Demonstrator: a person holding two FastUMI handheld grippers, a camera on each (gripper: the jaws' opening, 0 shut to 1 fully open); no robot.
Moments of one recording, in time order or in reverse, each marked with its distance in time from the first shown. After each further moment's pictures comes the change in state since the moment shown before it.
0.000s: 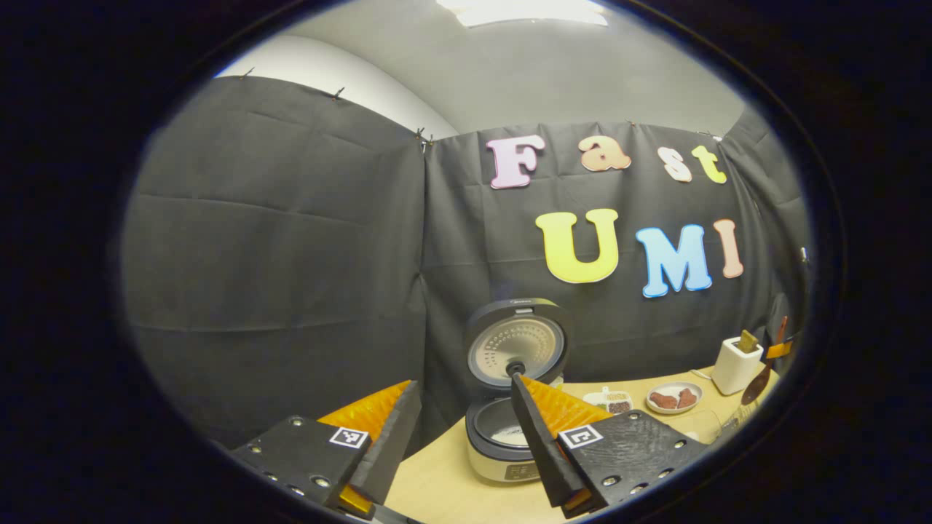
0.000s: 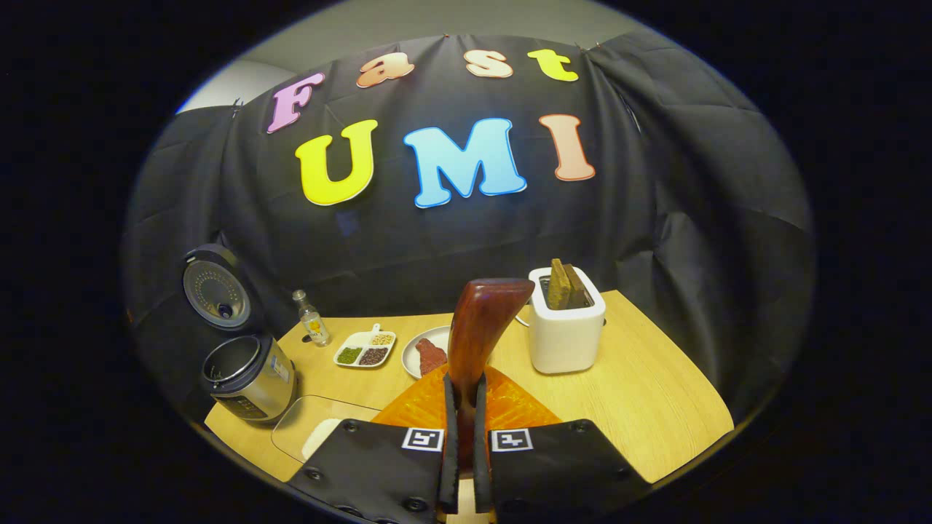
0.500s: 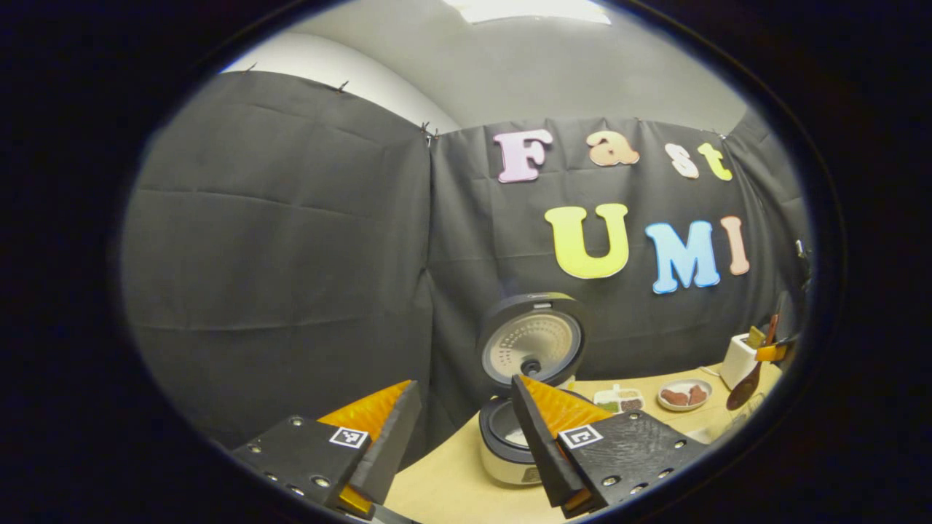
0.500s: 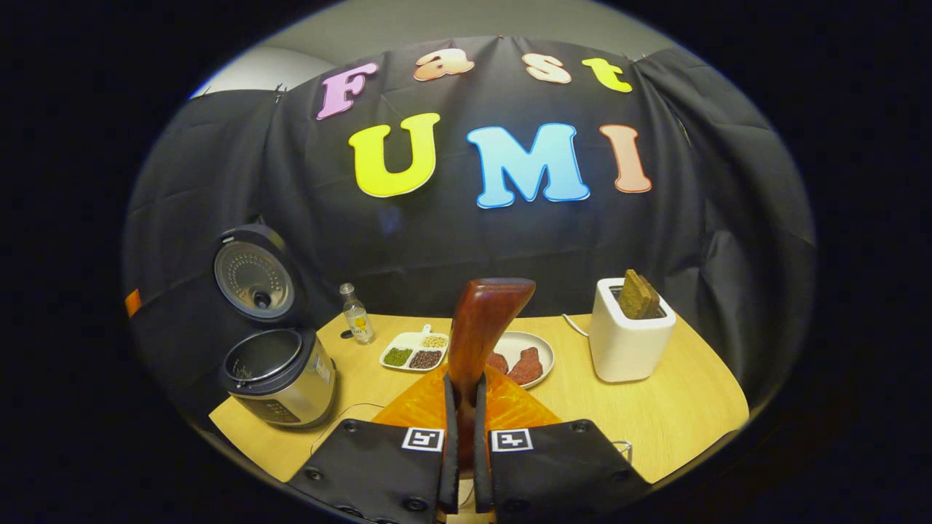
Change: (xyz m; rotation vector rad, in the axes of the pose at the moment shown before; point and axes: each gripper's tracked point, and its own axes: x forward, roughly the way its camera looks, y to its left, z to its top) left arm 0.028 0.032 -0.012 0.007 0.014 0.012; right arm 0.022 0.100 -0.017 -0.087 -0.002 0.111
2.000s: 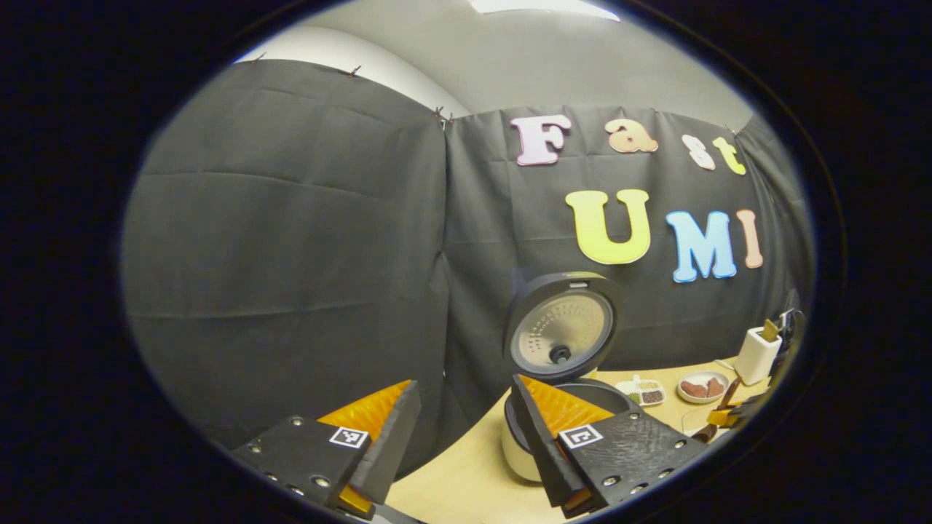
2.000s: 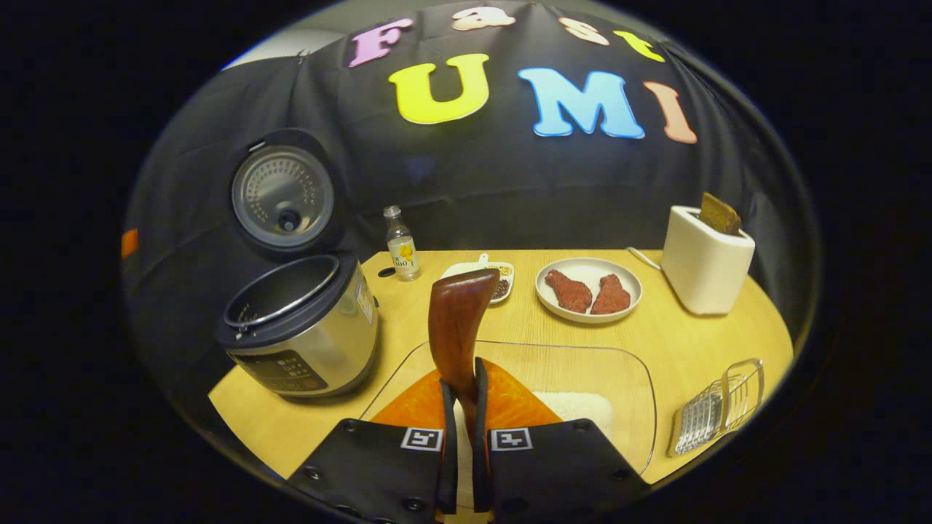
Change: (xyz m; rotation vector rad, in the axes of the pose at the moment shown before) left arm 0.028 0.030 -0.030 -0.014 0.051 0.031; right arm 0.044 0.103 -0.116 0.090 0.191 0.095
